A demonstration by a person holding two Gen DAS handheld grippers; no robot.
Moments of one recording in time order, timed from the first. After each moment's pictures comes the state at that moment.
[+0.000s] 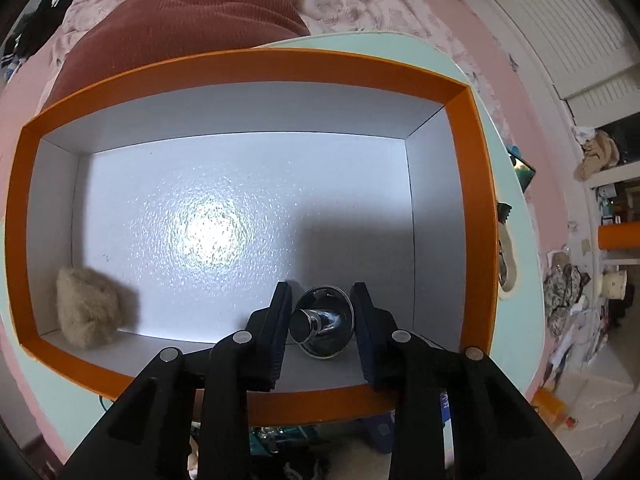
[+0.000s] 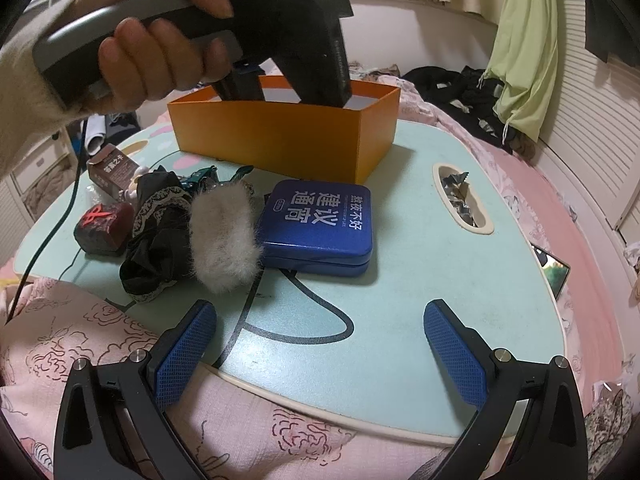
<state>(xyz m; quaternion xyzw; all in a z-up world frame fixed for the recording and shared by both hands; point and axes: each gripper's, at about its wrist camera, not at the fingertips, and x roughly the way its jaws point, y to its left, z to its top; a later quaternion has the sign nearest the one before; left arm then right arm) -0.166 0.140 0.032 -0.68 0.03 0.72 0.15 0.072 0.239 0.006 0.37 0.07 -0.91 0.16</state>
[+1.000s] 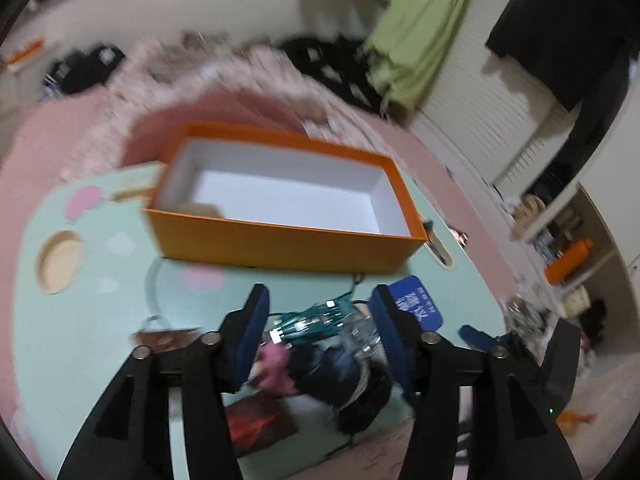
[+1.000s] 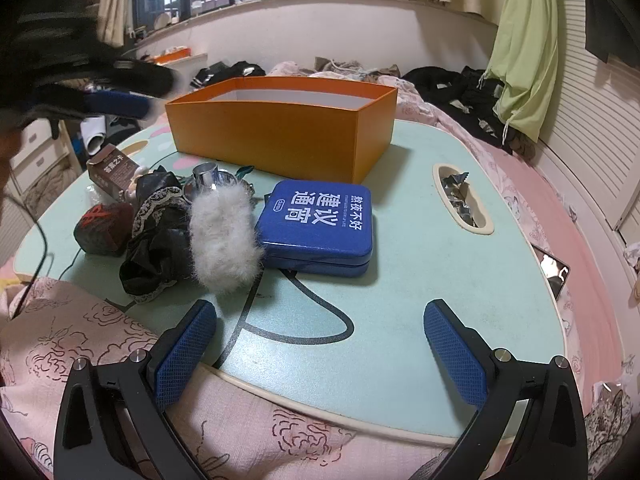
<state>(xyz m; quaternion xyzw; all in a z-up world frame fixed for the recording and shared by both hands) -0.013 0.028 0.099 -0.43 -0.06 0.88 0.20 0.069 0.240 0.004 0.37 0.07 -0.91 0.16</state>
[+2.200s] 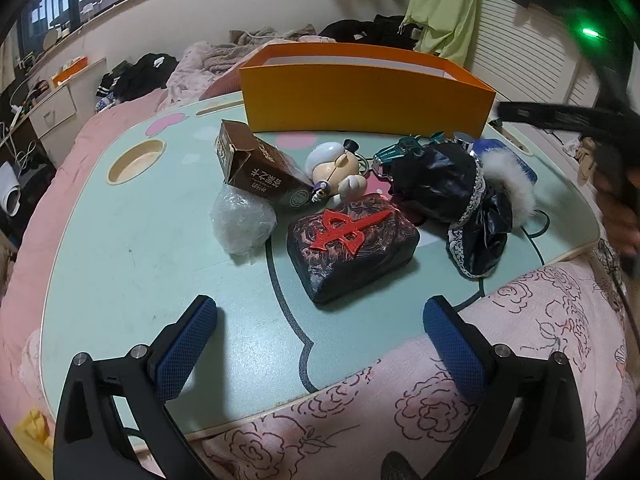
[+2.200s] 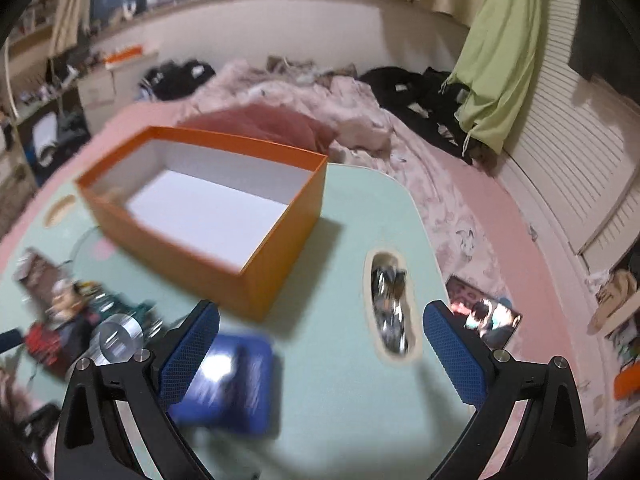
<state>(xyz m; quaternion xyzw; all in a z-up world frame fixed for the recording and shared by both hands) 0.064 -0.006 0.010 -0.44 0.03 0.89 0.10 -0.045 0.234 0.056 0.39 0.11 -0.91 0.07</state>
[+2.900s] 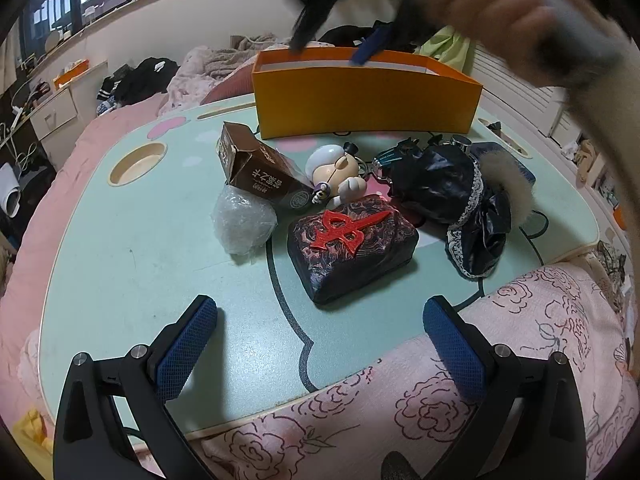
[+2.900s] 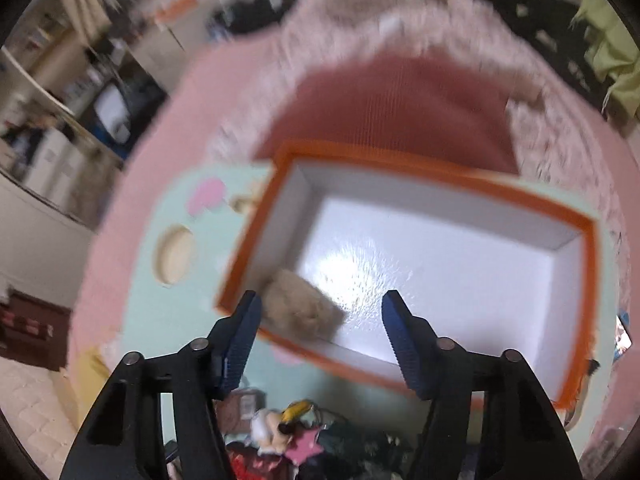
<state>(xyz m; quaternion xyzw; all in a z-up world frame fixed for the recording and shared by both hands) 0.070 -0.003 0.011 -0.43 0.03 0.90 0.10 -0.155 0.071 0.065 0.59 0.02 -0.78 0.23</state>
